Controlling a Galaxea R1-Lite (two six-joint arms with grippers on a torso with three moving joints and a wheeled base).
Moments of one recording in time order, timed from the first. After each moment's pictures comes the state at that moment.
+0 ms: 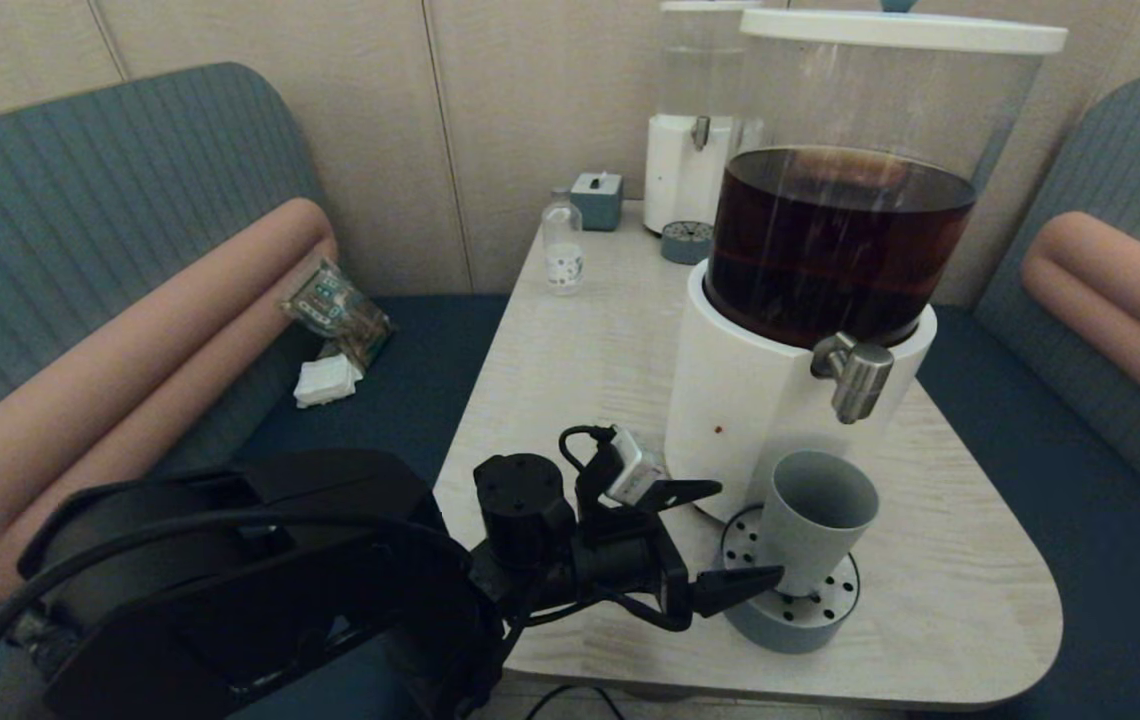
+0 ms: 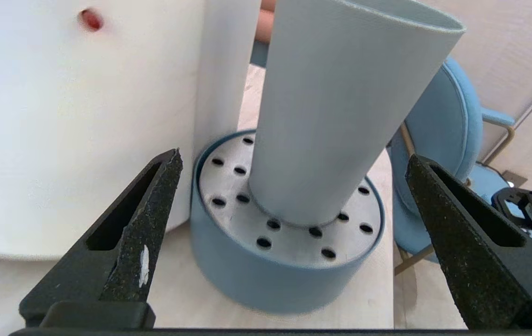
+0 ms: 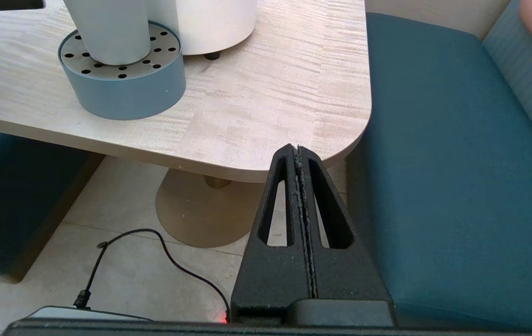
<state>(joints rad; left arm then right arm) -0.70 2.35 -0.91 -1.52 -0.63 -0.12 0.01 0.00 -0.02 0.04 0.03 -0.07</state>
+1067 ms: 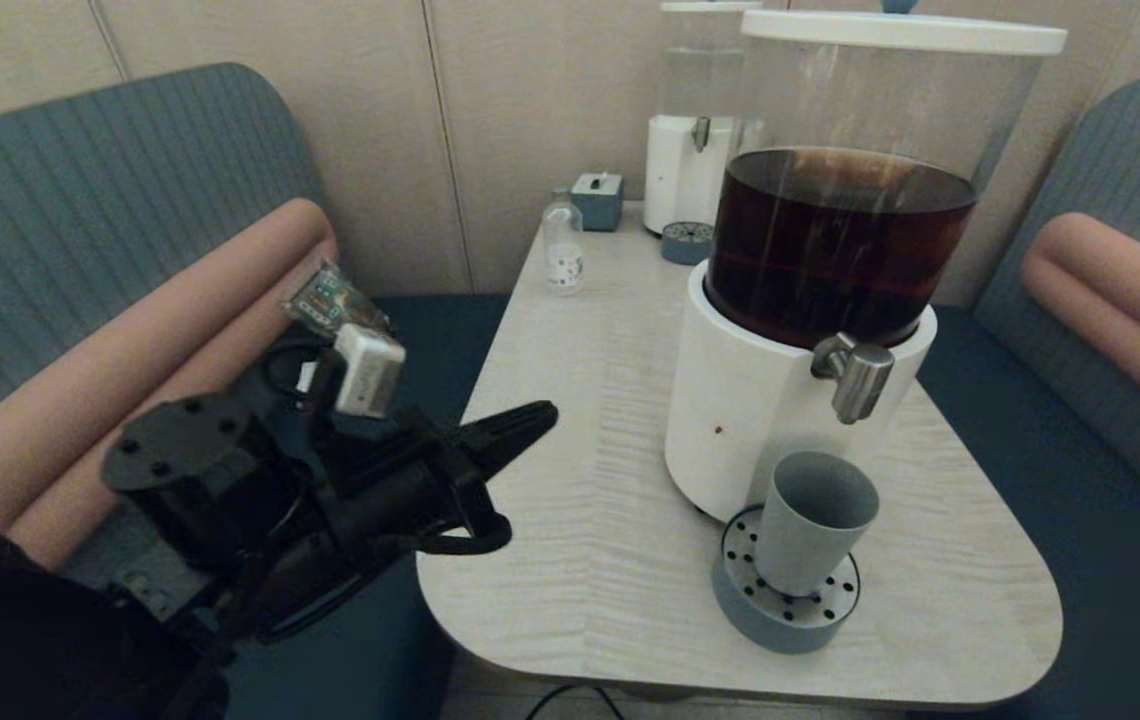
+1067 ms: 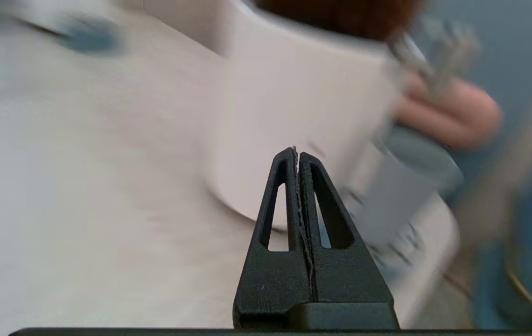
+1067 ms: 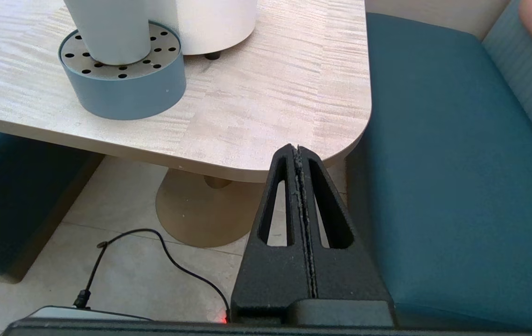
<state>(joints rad) -0.49 1.79 -0.46 -1.52 -0.38 -0.18 0.01 0.00 -0.02 0.04 0.03 -0.07</state>
